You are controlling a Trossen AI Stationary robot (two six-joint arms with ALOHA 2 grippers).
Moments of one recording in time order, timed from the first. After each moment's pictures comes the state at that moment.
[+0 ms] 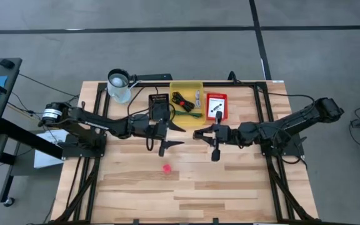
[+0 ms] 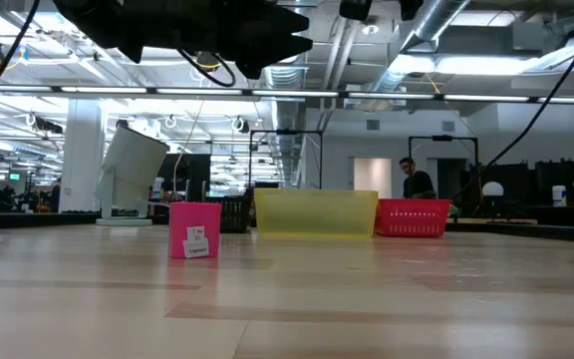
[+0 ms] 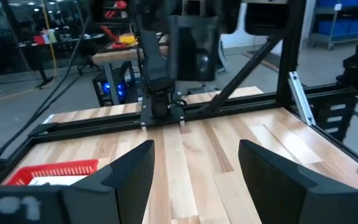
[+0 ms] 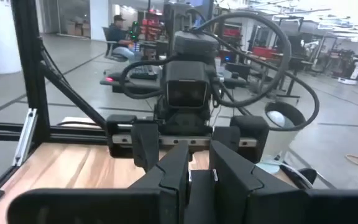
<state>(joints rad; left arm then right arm) -0.02 1.48 0.72 0.70 0.10 0.12 0.29 1.22 0.73 0.47 0.38 -0.16</state>
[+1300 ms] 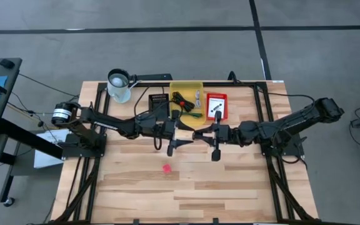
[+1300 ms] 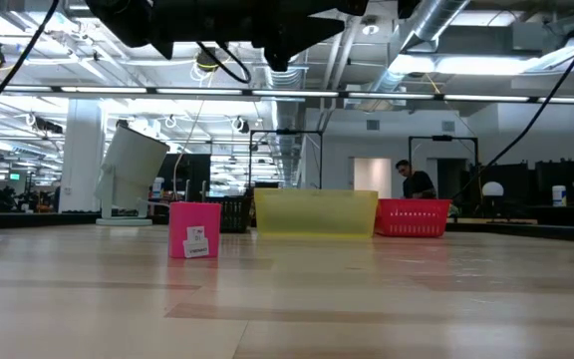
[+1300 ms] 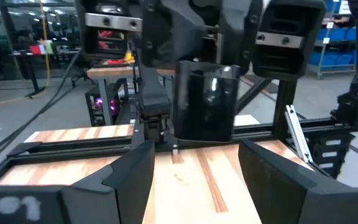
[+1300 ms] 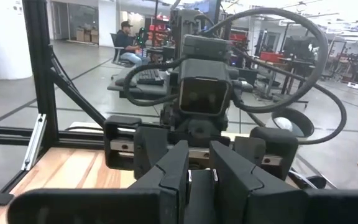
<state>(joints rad) -0.02 1.60 0.86 0.78 0.12 0.04 0.28 1.22 0.73 0.49 0.34 -0.16</state>
